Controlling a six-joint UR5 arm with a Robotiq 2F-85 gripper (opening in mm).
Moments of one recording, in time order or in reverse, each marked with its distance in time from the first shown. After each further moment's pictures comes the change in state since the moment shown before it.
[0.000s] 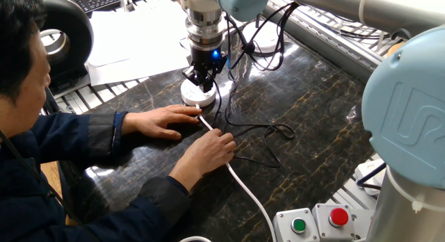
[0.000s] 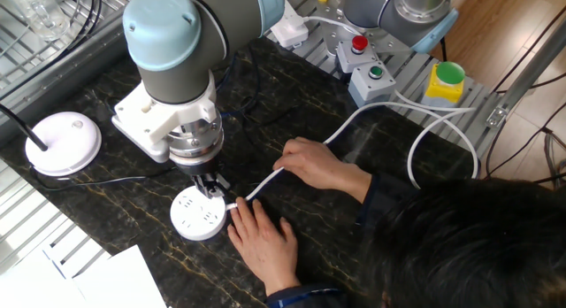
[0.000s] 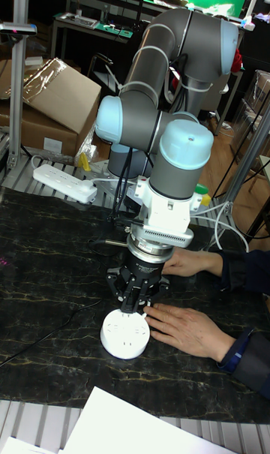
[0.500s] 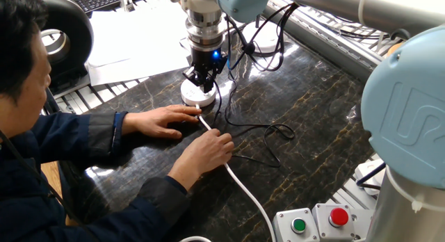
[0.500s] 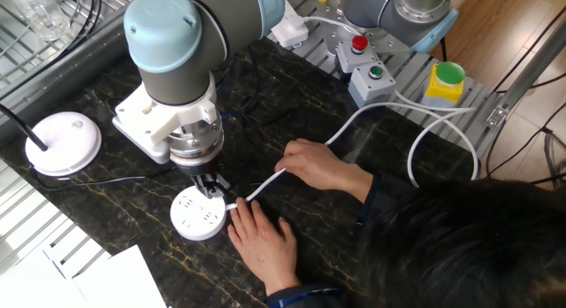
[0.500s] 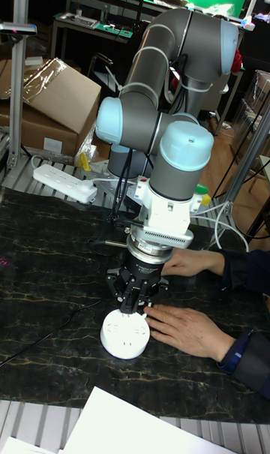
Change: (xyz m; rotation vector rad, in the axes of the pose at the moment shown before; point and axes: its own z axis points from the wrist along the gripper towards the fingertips) arm 0.000 0.000 0.003 0.003 0.000 -0.001
